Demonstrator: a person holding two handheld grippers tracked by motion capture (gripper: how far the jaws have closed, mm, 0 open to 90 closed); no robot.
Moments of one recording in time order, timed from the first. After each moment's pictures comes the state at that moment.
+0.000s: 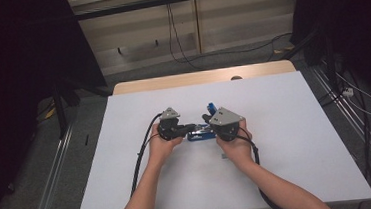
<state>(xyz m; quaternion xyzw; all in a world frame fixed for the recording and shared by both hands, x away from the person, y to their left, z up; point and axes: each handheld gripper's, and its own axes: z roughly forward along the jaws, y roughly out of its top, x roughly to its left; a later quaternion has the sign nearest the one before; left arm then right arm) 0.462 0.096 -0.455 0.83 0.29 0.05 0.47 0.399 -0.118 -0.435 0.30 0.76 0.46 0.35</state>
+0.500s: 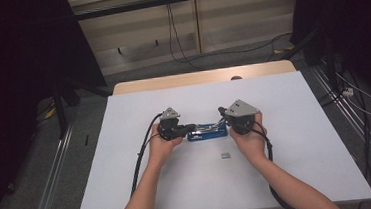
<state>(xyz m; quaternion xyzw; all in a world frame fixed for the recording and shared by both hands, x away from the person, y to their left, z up) 0.461 0.096 -0.455 0.83 0.29 0.05 0.47 0.402 -0.157 -0.429 0.35 0.75 0.43 0.36</state>
